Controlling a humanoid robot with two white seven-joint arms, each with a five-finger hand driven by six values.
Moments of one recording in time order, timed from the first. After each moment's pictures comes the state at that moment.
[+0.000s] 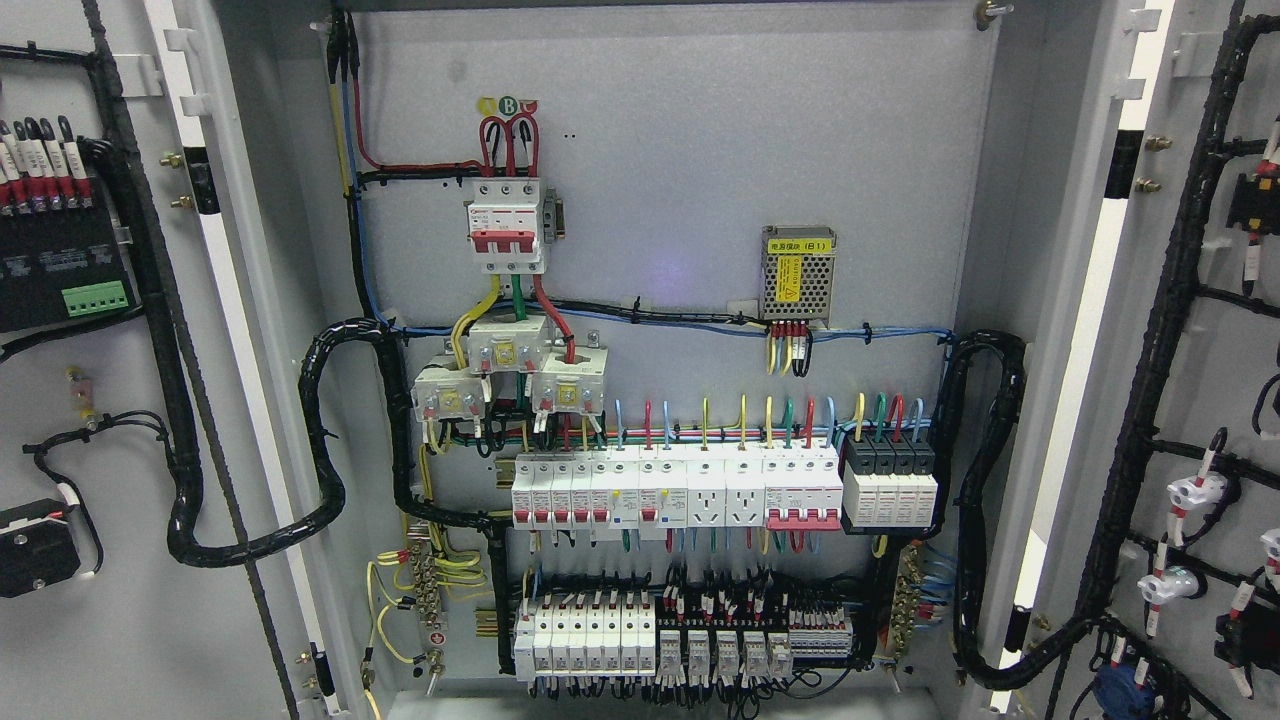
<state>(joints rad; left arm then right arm) 0.36 0.50 0.12 -1.72 0.50 -0.40 -0.17 0.38 -0.80 0.14 -1.77 -1.09 -0.75 0.60</state>
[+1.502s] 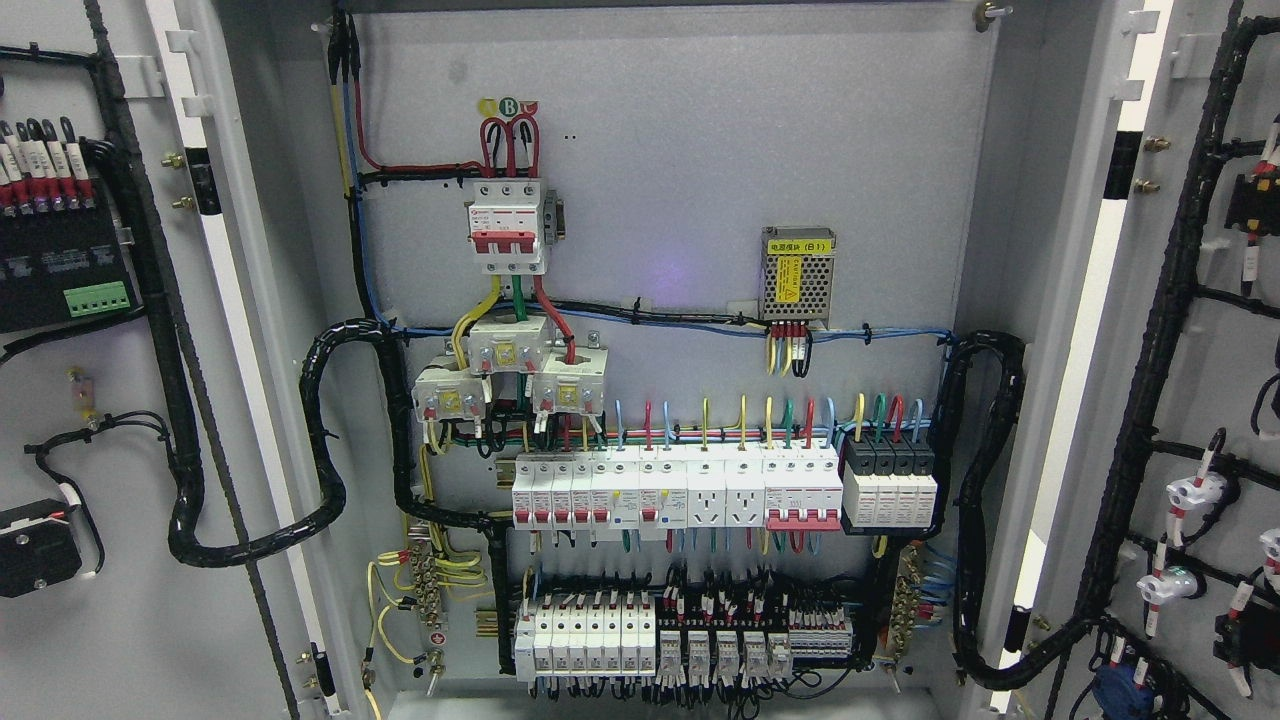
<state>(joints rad) 0.59 0.37 -0.08 -1.50 0.23 -0.37 -0.18 0.54 -0.53 0.33 -1.53 -0.88 -0.69 0.33</state>
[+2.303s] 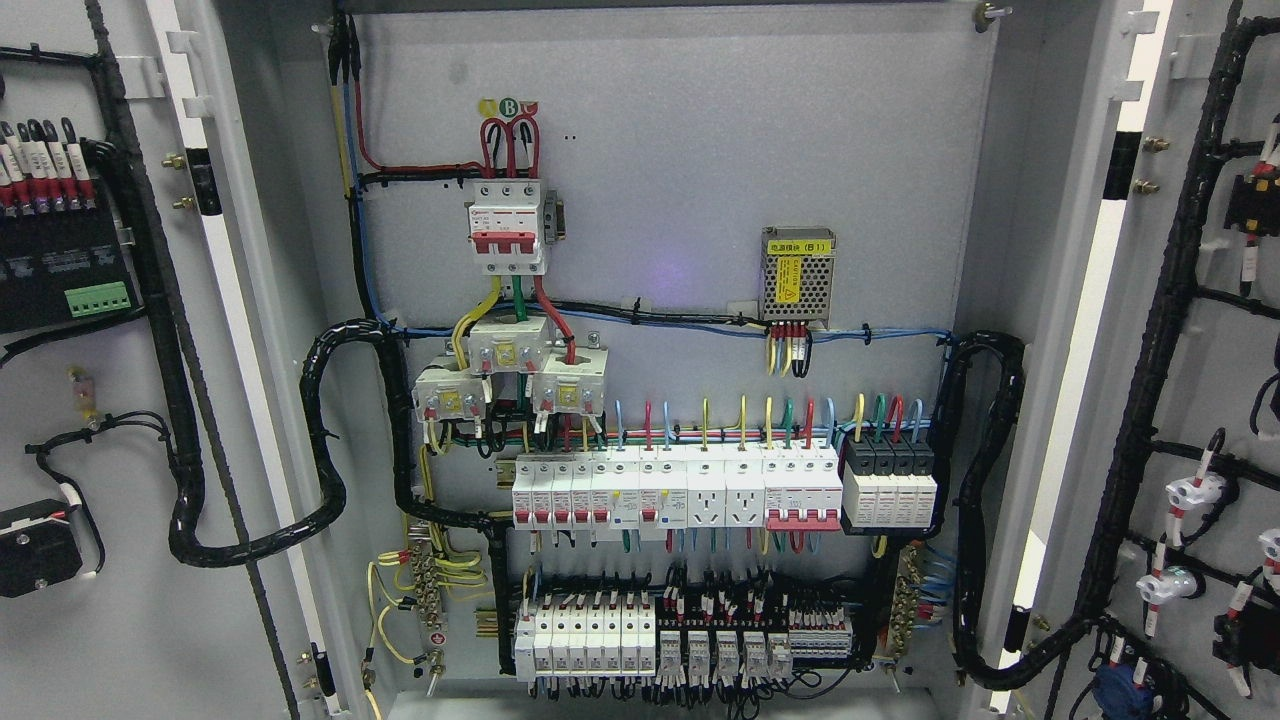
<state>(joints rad) 0.36 0.27 -0.15 -1.00 0.14 -0.37 -0.18 0.63 -0.46 0.34 -1.35 -0.84 -0.68 0.33</state>
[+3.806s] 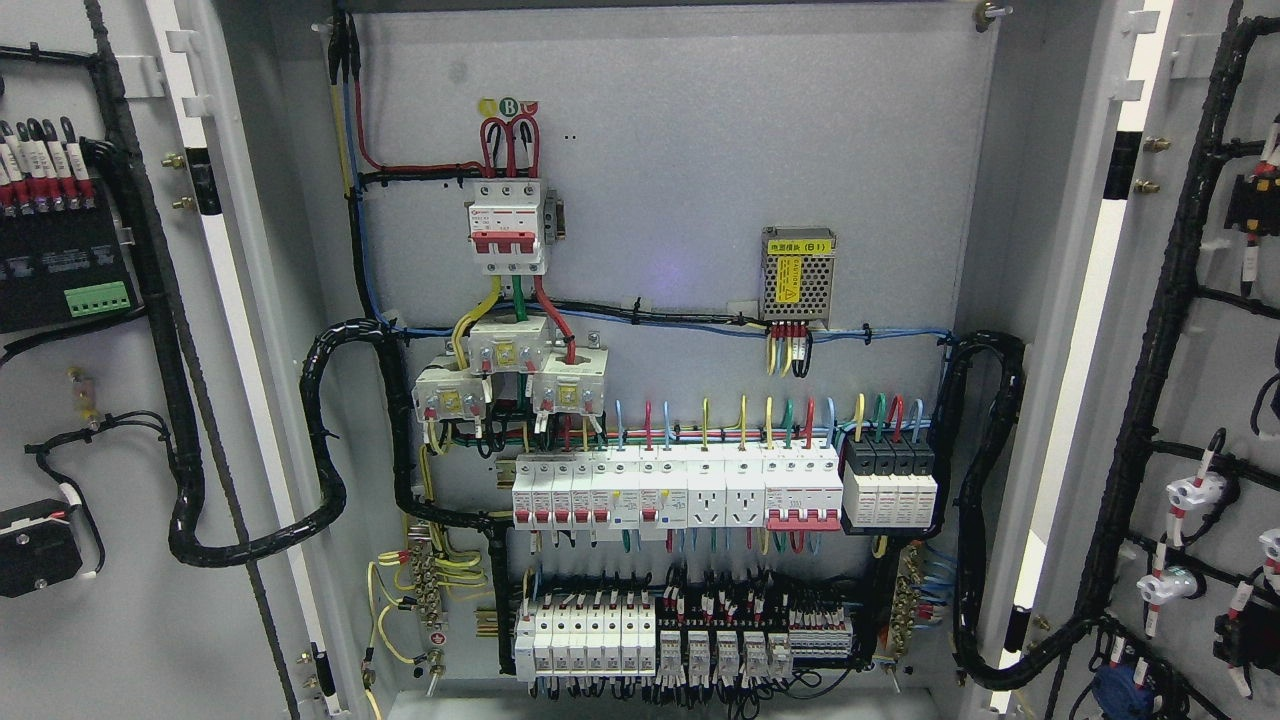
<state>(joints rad) 0.07 0.05 -0.13 -0.22 0.00 -0.12 -0.17 0.31 -0.06 0.33 -0.45 -0.61 -0.39 0.16</state>
